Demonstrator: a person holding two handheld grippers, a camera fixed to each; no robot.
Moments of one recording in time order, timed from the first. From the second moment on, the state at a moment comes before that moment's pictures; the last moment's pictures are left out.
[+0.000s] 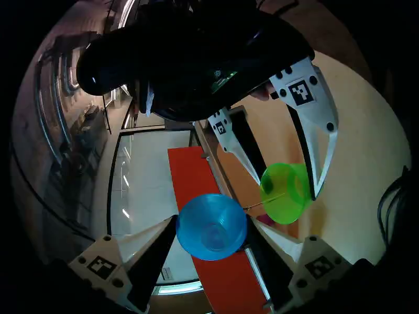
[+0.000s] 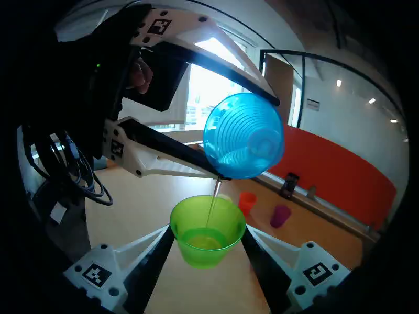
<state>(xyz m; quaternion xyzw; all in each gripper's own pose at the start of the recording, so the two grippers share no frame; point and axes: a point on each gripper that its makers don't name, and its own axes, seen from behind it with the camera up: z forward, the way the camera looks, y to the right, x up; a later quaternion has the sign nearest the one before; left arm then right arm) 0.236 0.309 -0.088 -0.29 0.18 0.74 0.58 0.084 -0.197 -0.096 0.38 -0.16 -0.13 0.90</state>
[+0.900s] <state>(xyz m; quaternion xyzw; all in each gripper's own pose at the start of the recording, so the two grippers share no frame) 0.248 0.307 -0.082 -0.27 0.19 0.75 0.57 0.092 -0.197 -0.096 0.39 -0.15 -0.13 0.90</state>
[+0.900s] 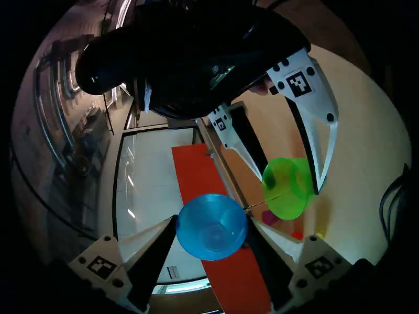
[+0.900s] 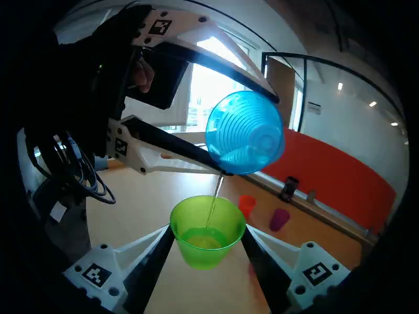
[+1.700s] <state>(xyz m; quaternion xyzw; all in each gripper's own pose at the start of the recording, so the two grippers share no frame) 0.247 0.310 -0.078 -0.27 0.20 0.75 0.57 0.093 -0.194 -0.099 0.39 -0.15 -0.13 0.90</state>
